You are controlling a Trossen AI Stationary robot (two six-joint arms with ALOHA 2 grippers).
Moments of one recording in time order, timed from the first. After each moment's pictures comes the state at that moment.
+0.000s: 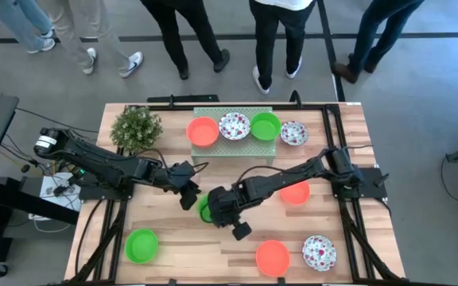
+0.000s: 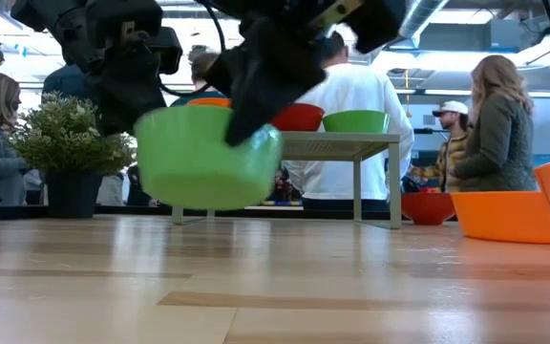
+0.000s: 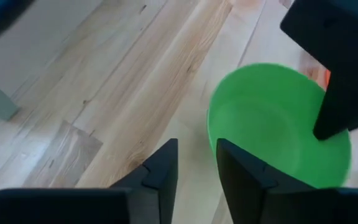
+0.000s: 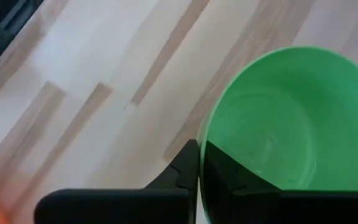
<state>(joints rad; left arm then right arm) -0.23 1.24 0.66 -0.24 -0.17 -0.70 0.27 2.11 1.70 -0.65 -0.15 -0.27</state>
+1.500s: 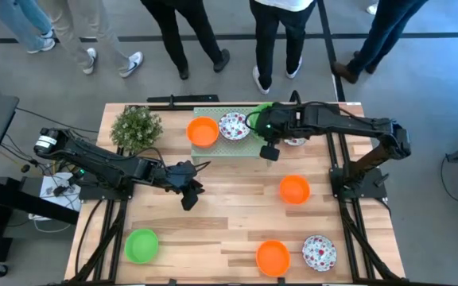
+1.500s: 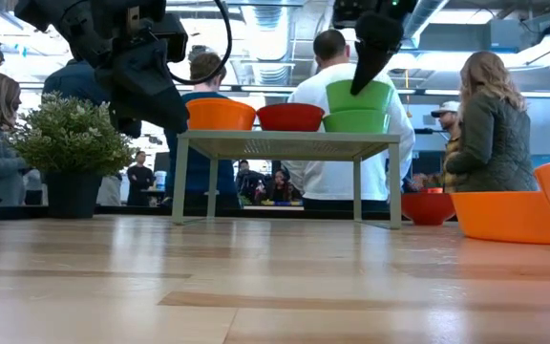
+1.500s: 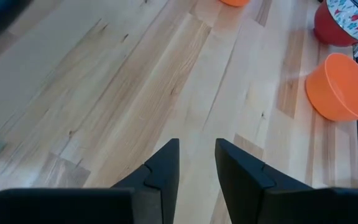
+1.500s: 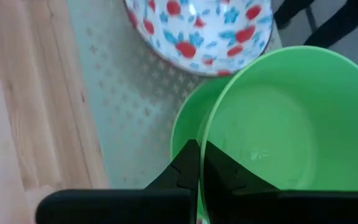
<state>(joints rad) -0.24 1.24 0.66 -0.15 -0.18 -0.63 -0.19 1.49 1.43 -0.99 0.30 -0.08</state>
